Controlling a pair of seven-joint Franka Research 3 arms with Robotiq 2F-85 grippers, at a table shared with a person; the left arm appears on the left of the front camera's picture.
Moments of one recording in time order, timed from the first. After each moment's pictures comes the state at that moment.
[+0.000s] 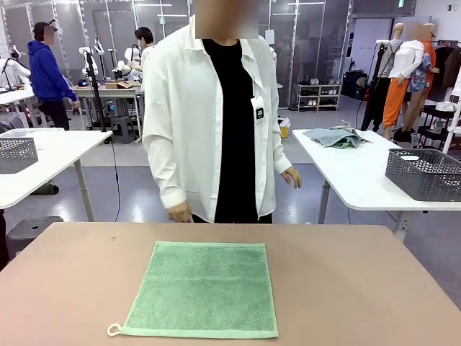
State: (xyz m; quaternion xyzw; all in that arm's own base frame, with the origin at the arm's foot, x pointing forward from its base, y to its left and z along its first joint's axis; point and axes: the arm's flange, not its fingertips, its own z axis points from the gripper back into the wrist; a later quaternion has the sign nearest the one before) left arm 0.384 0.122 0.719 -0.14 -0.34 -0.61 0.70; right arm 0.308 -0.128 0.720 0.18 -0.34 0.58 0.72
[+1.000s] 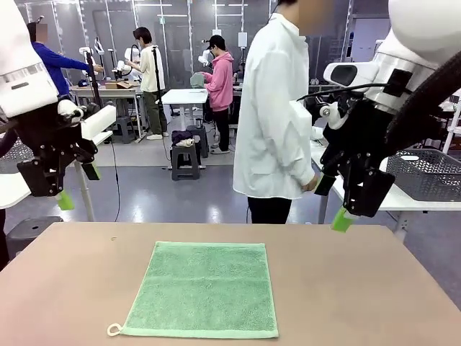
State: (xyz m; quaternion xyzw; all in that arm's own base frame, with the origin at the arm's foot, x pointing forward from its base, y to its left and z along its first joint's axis) left arm 0.366 -0.150 0.610 0.00 -0.13 -0.76 0.64; right arm 0.293 0.166 0.614 0.08 -0.13 0.70 0.70
